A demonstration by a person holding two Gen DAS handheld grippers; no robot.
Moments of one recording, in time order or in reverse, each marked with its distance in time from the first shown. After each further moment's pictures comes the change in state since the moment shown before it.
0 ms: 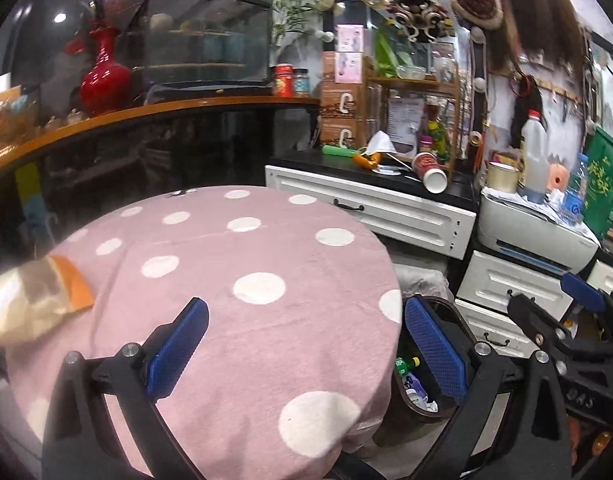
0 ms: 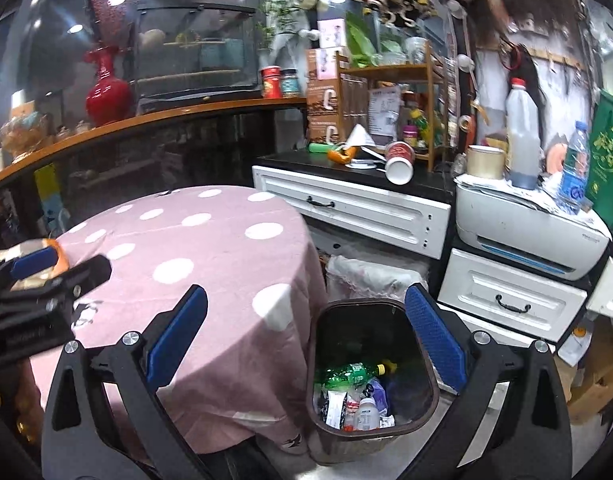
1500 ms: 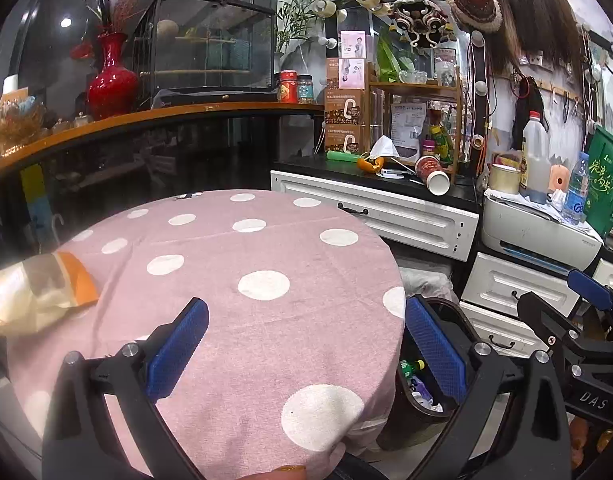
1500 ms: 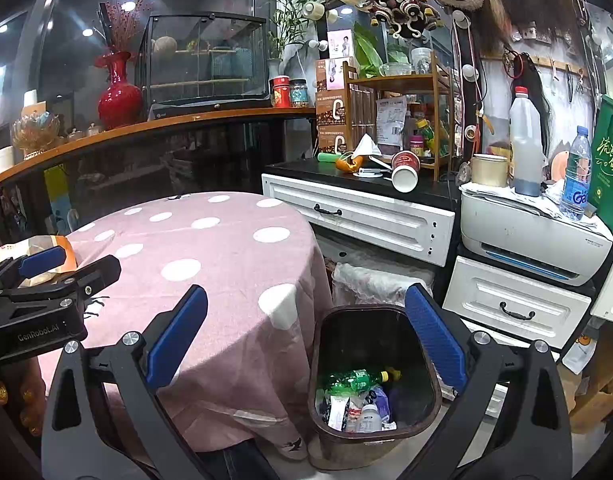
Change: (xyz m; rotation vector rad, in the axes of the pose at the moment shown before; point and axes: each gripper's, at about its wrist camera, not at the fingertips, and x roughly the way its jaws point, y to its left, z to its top) left arm -0.003 0.001 -0.009 0.016 -0.031 0.015; right arm -0.008 -0.003 -0.010 -0.002 -0.041 0.016
